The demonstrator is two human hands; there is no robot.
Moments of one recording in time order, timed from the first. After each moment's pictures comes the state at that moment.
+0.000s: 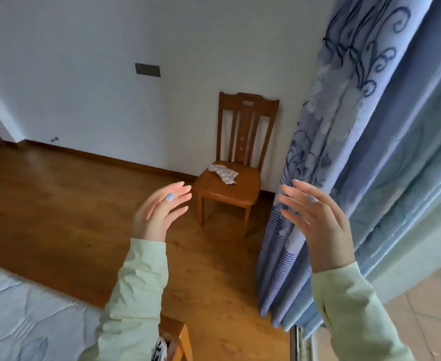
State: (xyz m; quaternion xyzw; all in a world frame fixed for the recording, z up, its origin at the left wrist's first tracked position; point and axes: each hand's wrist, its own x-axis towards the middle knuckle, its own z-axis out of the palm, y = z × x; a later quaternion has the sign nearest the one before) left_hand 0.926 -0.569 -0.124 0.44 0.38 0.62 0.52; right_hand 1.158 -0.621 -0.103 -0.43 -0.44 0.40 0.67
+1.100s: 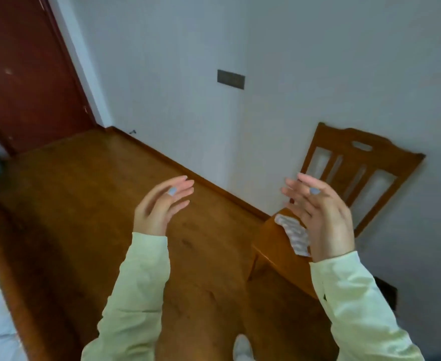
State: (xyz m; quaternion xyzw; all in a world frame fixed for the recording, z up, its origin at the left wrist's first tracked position) left_hand 0.829 -0.181 -0.136 0.37 0.50 0.70 0.35; right_hand 1.059 -0.137 -0.111 -0.38 -0.50 0.51 0.58
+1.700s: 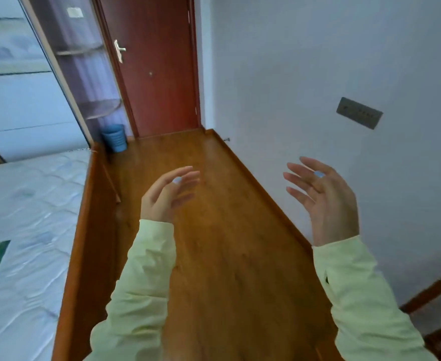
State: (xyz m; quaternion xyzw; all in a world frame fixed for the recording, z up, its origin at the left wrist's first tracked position) left_hand 0.683 -0.033 -0.111 0.26 0.58 0.76 0.14; right_hand 0.856 0.110 -0.081 -0.23 -0.57 0.64 0.45
